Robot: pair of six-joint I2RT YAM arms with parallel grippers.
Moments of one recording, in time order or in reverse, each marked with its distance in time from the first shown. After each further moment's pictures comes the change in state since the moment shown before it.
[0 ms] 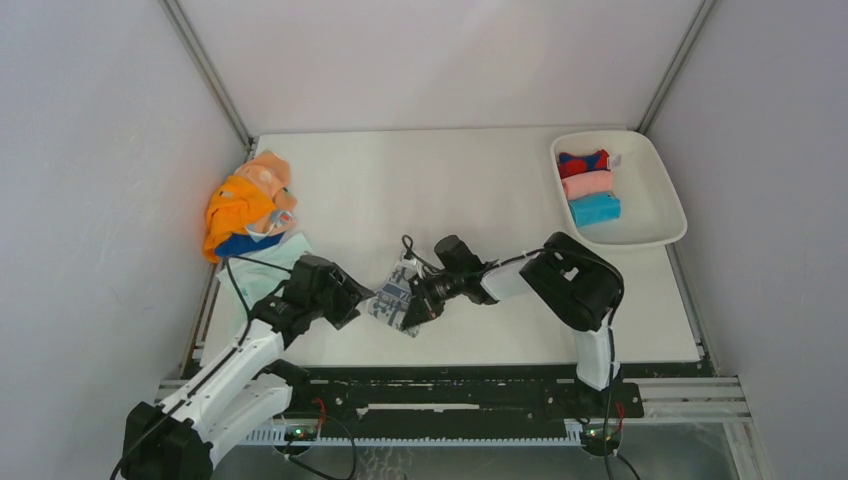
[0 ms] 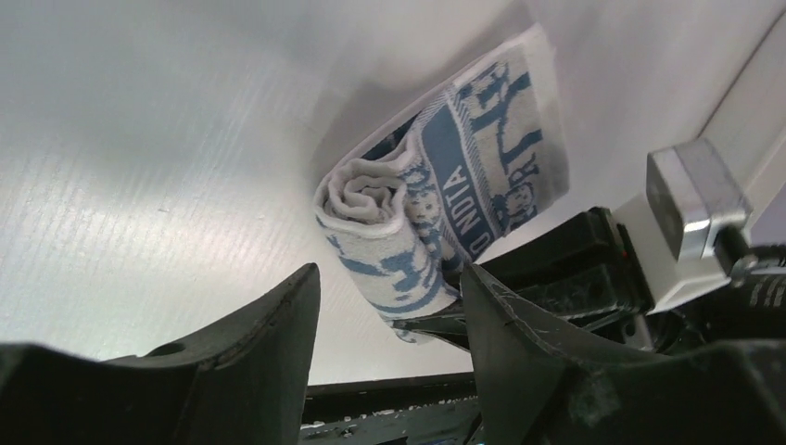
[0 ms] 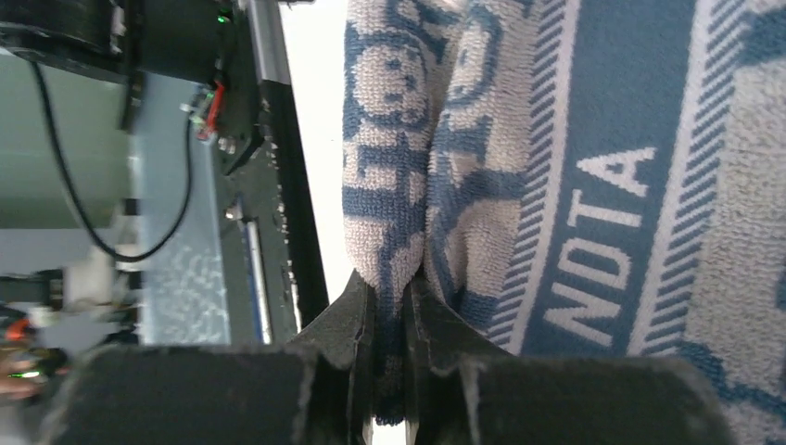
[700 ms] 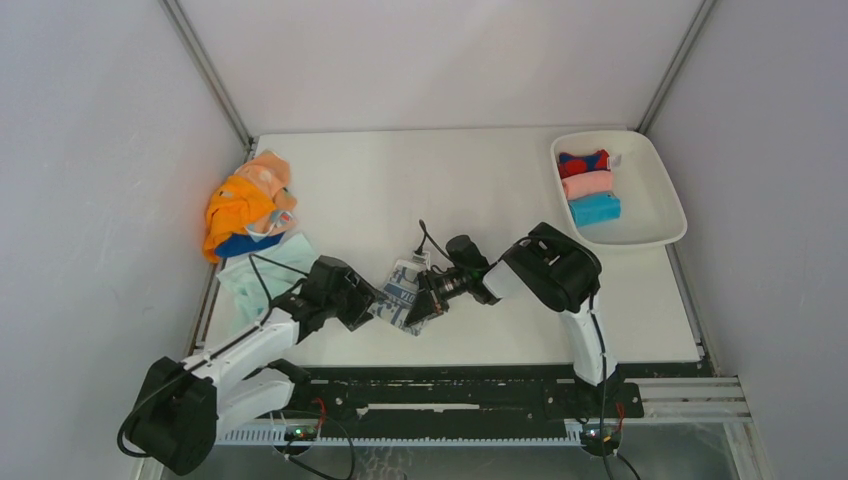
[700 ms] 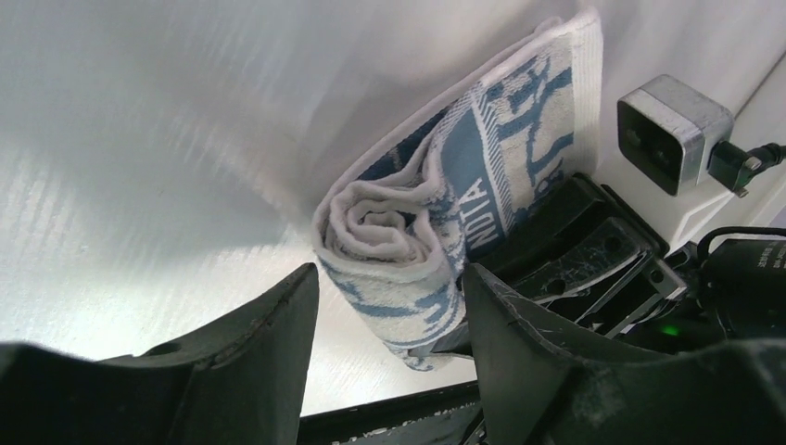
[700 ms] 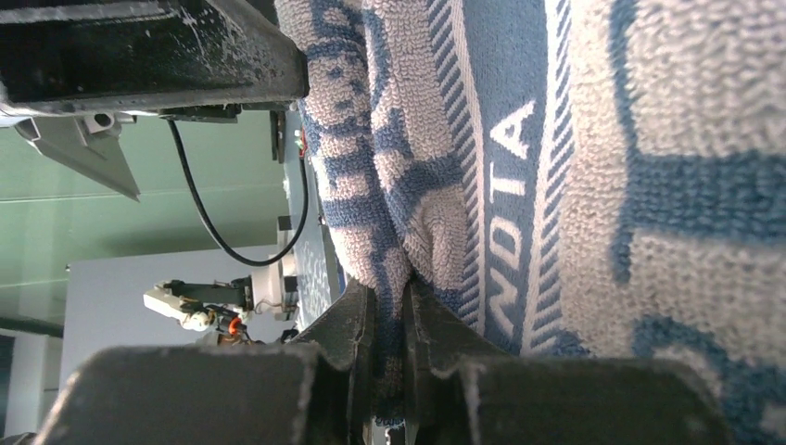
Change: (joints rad) left arm -0.064 0.207 -0.063 0.227 0.034 -0.079; right arm -0.106 0.206 -0.015 0.325 -0.247 0.447
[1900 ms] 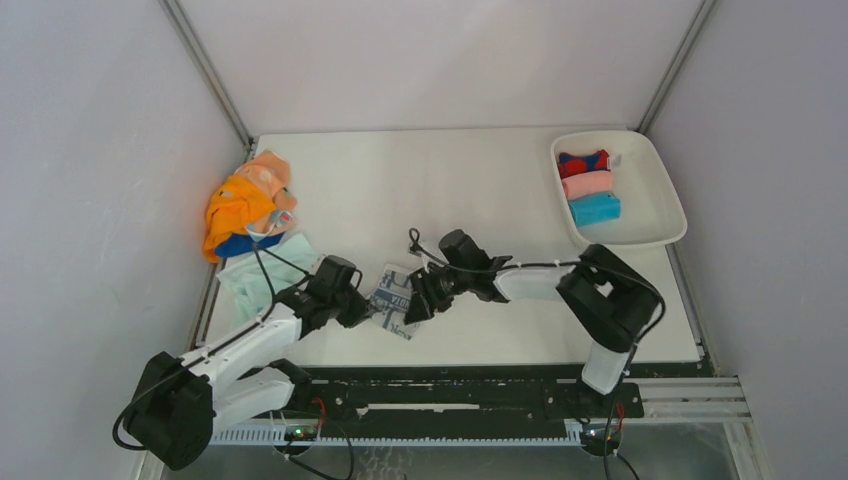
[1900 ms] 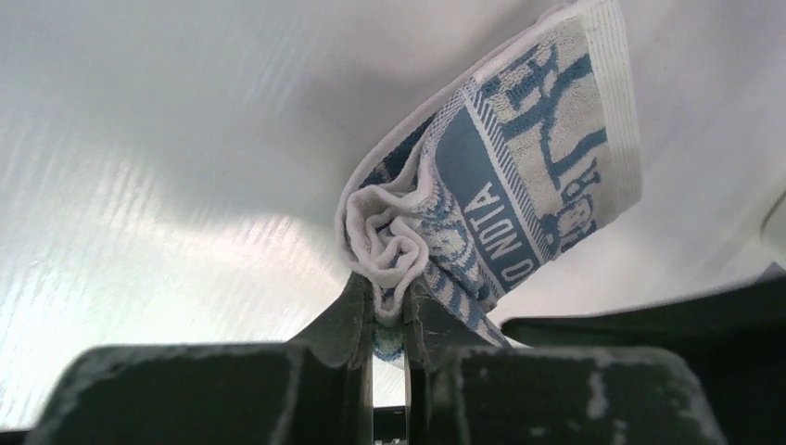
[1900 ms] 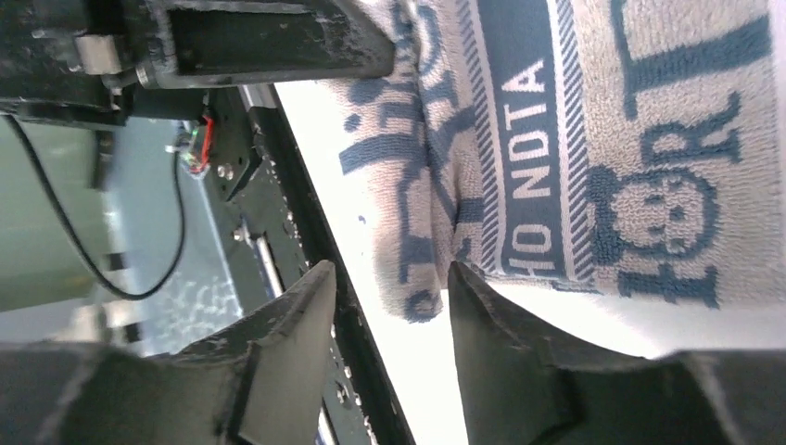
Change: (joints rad) left arm -0.068 0.006 0.045 -0.127 -0.119 0.022; right arm 0.096 -0.337 -0.002 -0.475 0.346 -0.320
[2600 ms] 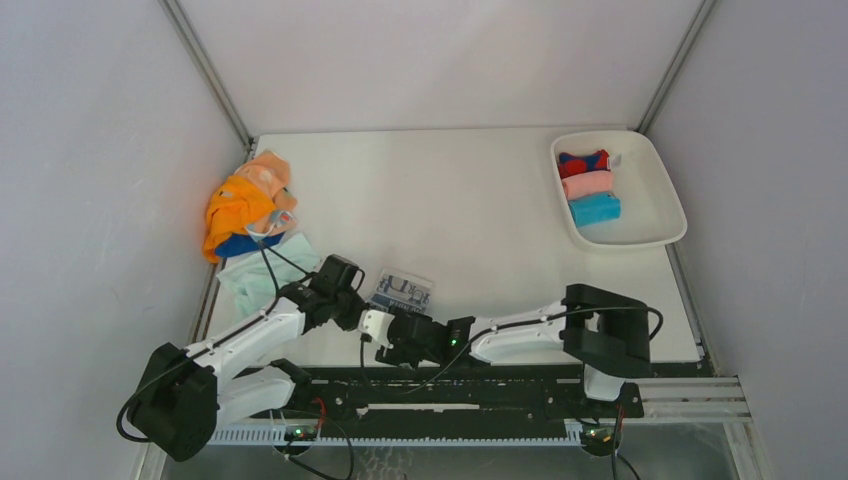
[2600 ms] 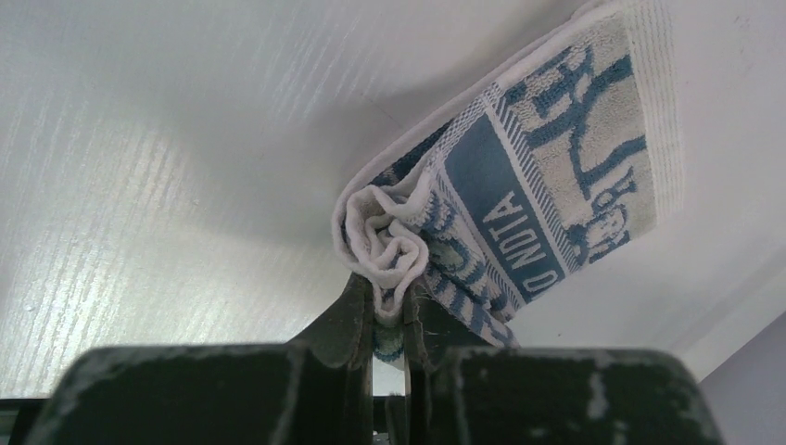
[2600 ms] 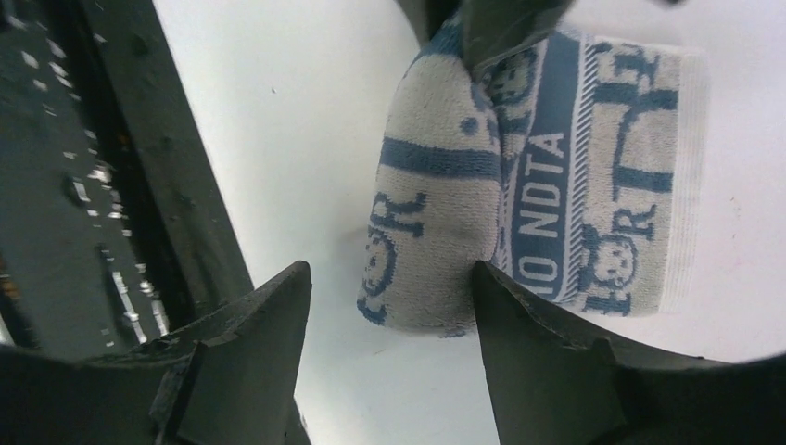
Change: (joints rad) left arm 0.000 0.049 0.040 -0.096 0.011 0.034; right arm 0.539 -0.122 0.035 -0.177 0.951 -0.606
